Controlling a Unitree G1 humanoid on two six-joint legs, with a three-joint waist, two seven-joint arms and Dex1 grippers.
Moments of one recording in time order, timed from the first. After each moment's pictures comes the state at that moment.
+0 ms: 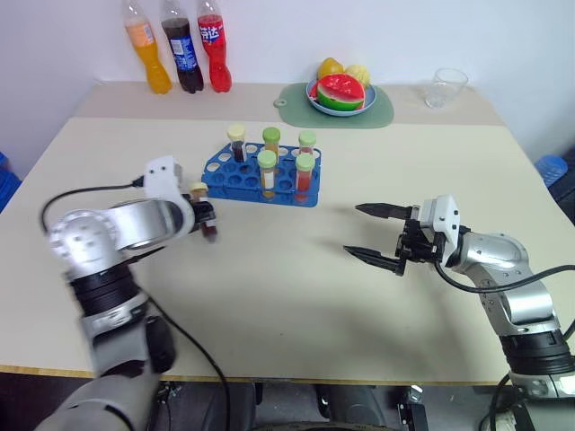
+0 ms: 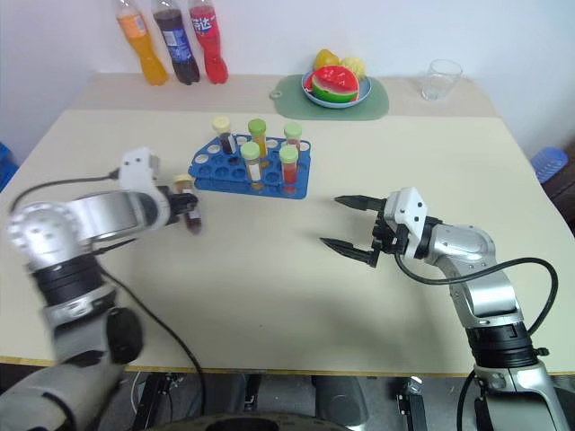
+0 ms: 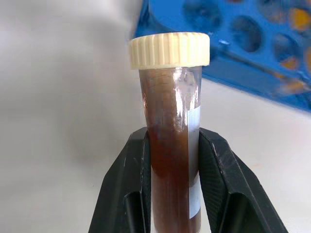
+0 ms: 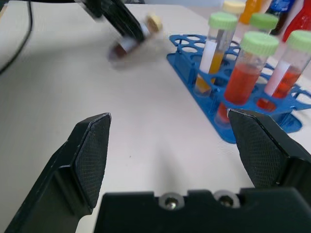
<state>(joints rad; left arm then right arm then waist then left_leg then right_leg) -0.63 0.48 0.42 -0.20 -1.30 1.61 0.52 -0.27 -0.65 -0.01 -0.09 0.41 0.12 1.08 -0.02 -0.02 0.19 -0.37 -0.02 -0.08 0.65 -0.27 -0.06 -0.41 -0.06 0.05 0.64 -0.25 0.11</state>
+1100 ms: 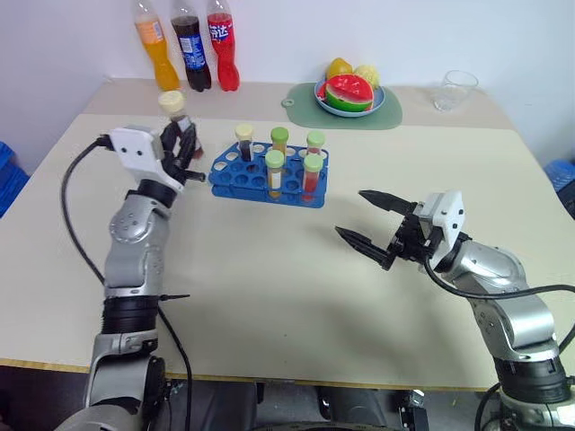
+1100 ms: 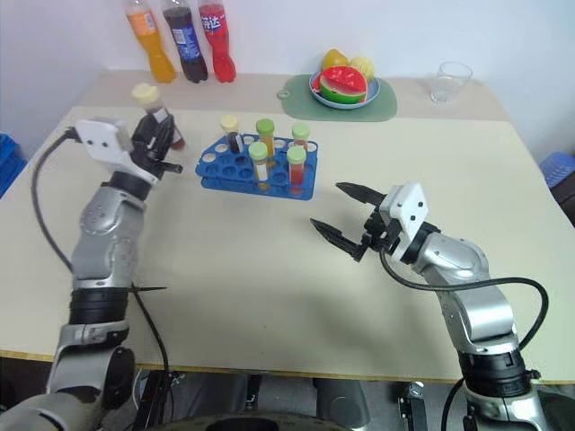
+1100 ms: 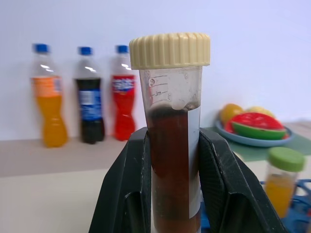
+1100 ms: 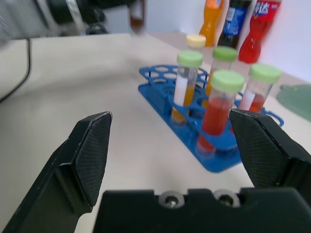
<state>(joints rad) -0.53 0.30 0.16 0.13 -0.32 0.01 -0.26 -0.16 -0.57 -0.08 -0.45 0.45 0.35 0.75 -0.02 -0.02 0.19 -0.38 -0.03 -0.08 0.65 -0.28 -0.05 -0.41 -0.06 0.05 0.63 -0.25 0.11</state>
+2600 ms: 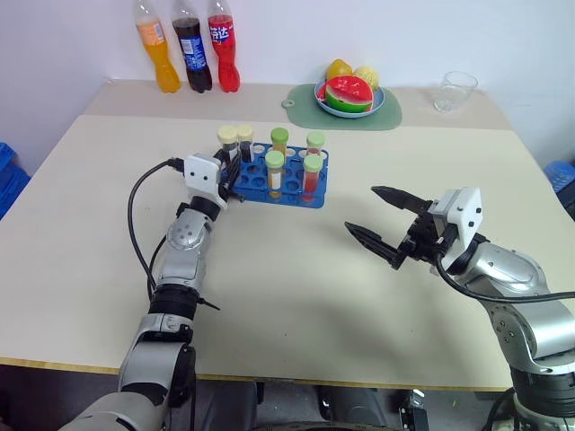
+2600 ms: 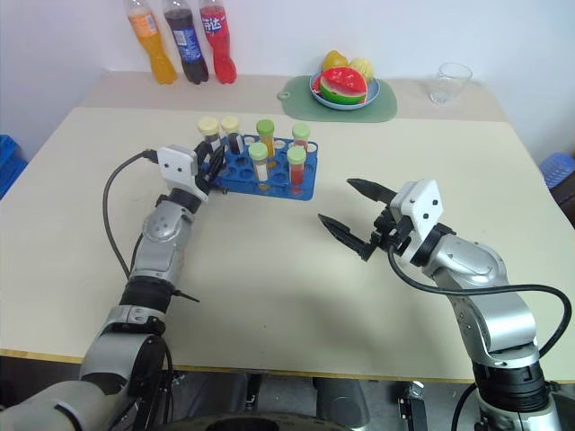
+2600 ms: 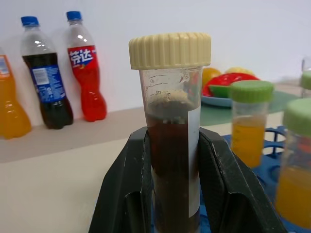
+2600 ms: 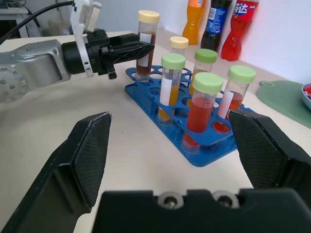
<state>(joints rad) -0.60 0.19 0.07 0.53 -0.10 -0.32 -0.27 -0.13 -0.61 -0.13 -0.50 0.49 0.41 0.70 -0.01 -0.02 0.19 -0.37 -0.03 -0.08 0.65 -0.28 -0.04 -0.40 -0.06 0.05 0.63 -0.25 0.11</state>
